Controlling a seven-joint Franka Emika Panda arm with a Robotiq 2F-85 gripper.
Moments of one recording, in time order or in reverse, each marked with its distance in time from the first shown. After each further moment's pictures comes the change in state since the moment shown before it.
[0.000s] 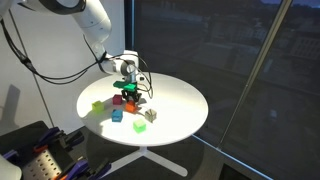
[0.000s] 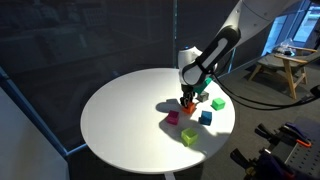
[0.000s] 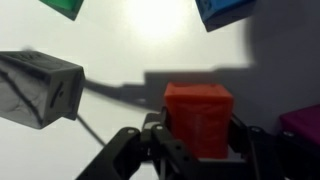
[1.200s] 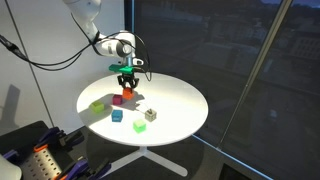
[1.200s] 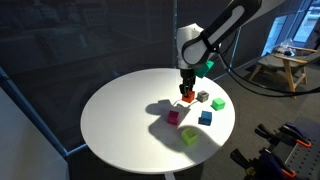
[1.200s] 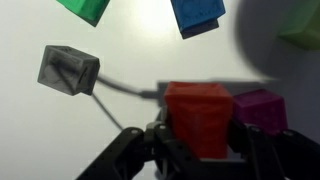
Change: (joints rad) arm 0.004 -0.212 0.034 -0.066 0.000 -0.149 -0.025
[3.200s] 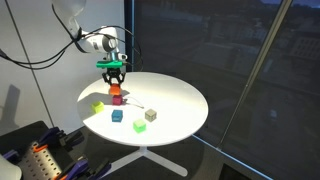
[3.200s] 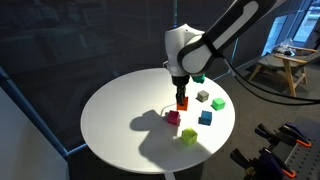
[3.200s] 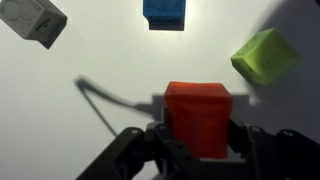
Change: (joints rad) arm 0.076 -0.059 0.081 -0.071 -0.110 0.000 -0.130
